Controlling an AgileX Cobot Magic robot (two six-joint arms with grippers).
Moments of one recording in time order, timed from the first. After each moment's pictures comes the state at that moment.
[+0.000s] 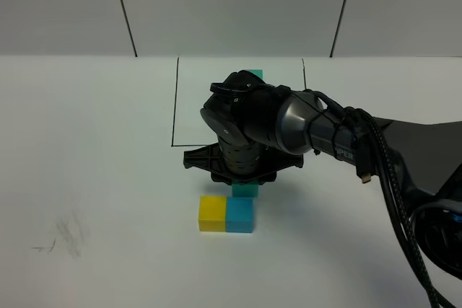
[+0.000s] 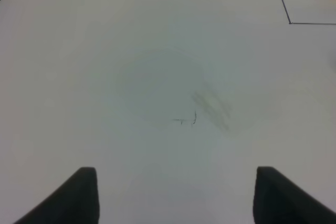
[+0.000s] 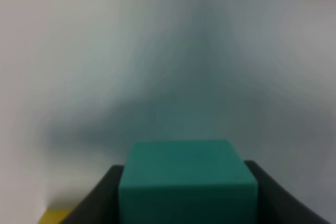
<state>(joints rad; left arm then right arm) -0.08 -0.01 -0.51 0.11 1.07 -0.11 0.77 2.22 -1.70 -0.27 0.95 0.96</state>
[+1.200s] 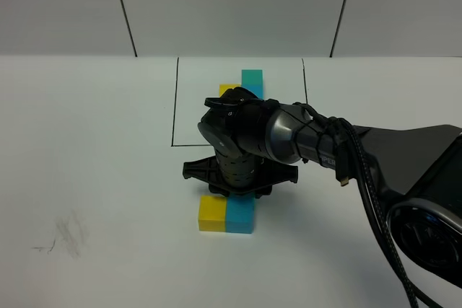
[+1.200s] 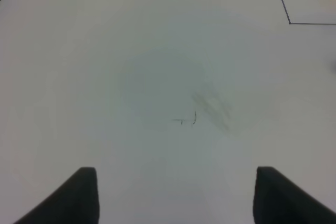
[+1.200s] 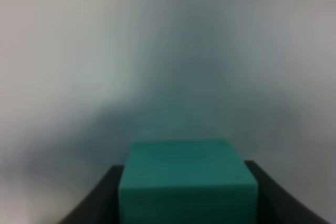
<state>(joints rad) -0.08 -0.01 -0.51 0.11 1.07 -0.11 0.77 2.29 -1.71 -0.24 0.92 1.01</state>
